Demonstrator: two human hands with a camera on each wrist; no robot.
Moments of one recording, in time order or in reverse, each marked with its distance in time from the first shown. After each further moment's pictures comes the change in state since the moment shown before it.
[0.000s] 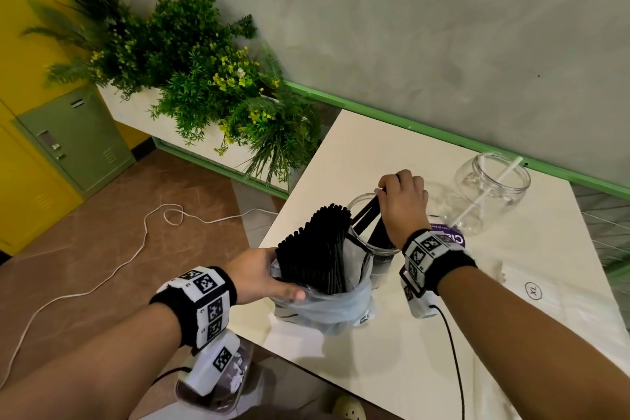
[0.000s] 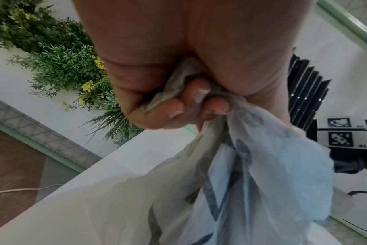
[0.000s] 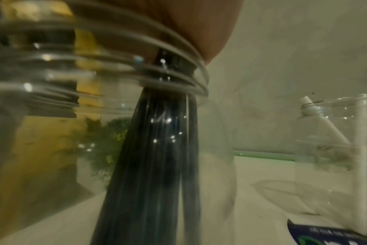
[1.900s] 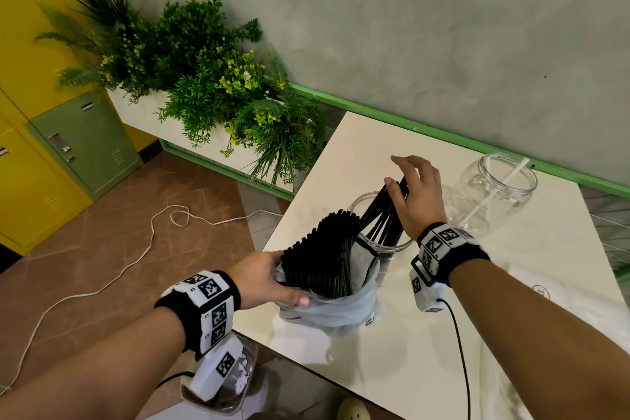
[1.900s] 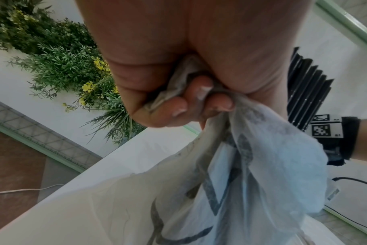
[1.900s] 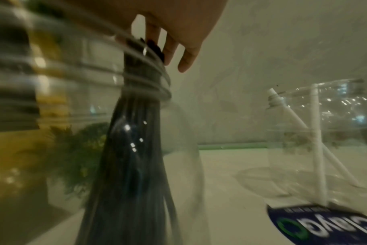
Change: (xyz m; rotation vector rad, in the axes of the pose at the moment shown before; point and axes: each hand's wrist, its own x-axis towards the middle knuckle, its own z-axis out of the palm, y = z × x) left_hand -0.008 0.000 0.001 -0.031 -0.004 0.033; right_hand 0.008 0.016 -0.015 0.277 0.075 -0.018
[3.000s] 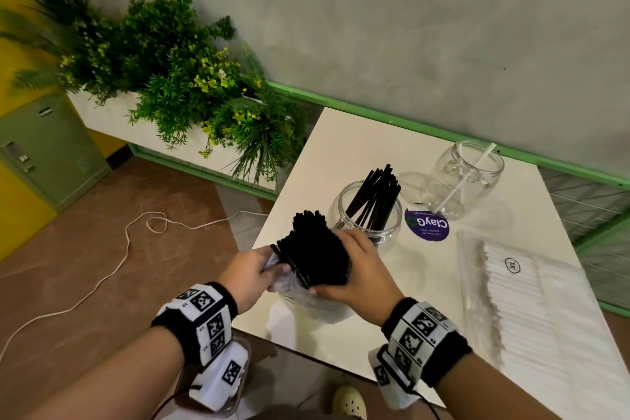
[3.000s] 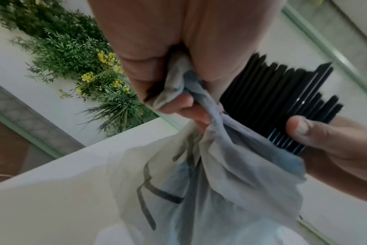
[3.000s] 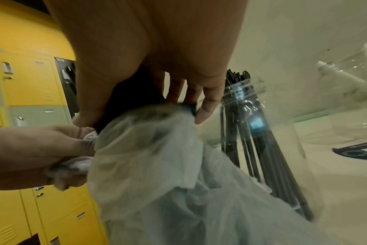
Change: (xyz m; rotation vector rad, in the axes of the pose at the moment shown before) left_hand -0.010 -0.009 0.014 0.016 0.254 0.022; right_hand -0.122 -0.103 -0.001 0.300 -0.373 0.046
